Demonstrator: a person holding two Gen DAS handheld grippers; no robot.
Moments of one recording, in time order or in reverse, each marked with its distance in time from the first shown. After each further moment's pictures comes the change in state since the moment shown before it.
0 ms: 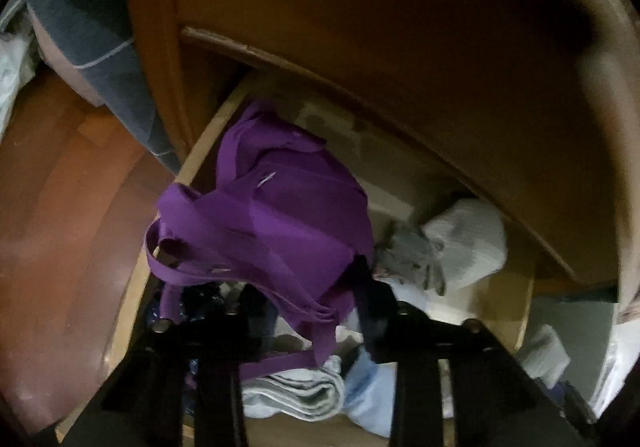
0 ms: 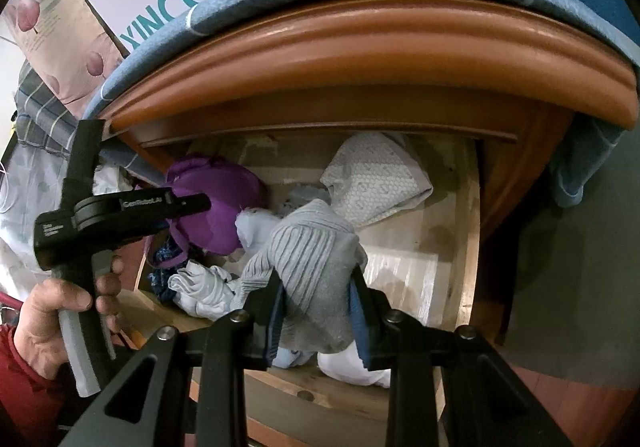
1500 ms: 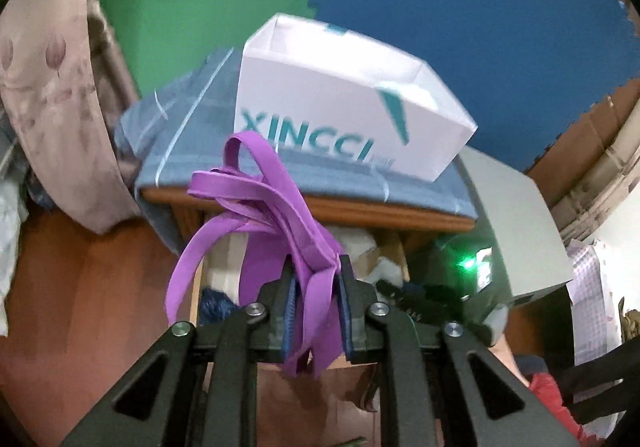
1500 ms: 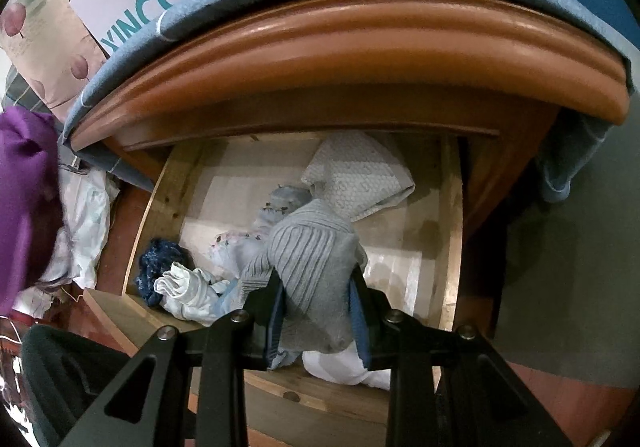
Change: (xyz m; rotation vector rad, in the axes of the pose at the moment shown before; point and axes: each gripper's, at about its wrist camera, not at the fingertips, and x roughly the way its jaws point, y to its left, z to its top) left arm -0.253 -0.068 -0.053 0.404 -0.244 -0.130; right arm 0.001 -0.004 0.004 0.026 0.015 -0.041
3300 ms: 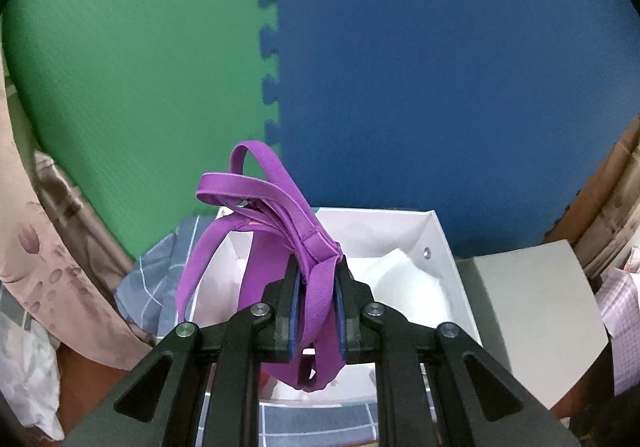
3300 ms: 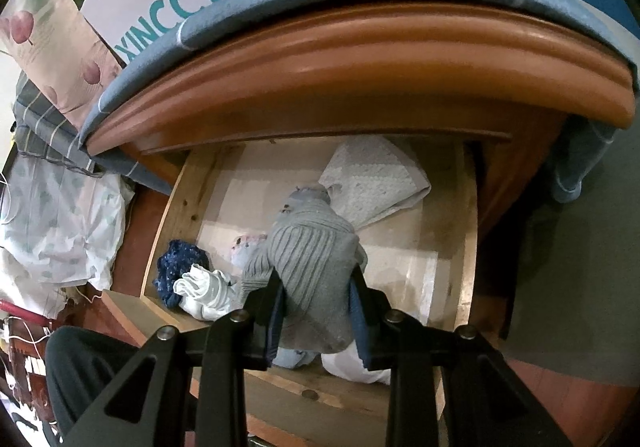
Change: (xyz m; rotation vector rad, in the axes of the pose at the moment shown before) left arm 0.074 -0.078 0.247 0.159 -0.128 0.126; right arm -0.007 0.004 0.001 0.005 0.009 0.057
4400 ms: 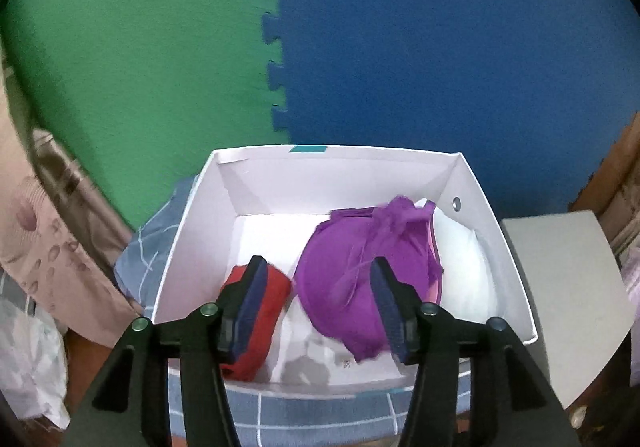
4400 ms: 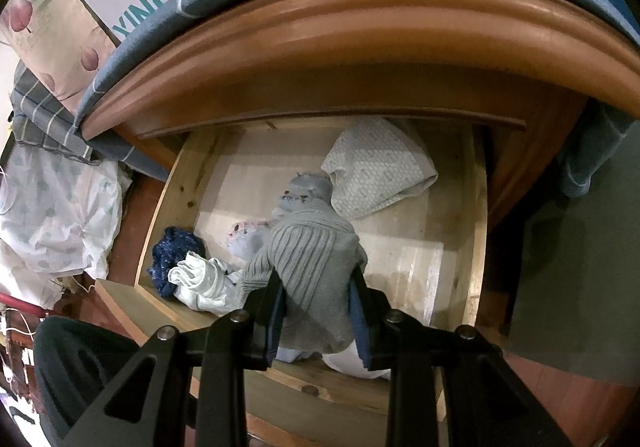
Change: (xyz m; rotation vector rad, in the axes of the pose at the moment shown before) left arm 0.040 -0.004 -0.045 0.008 0.071 0.072; right arm 0.010 0.004 -0.004 -0.016 0.038 -0.011
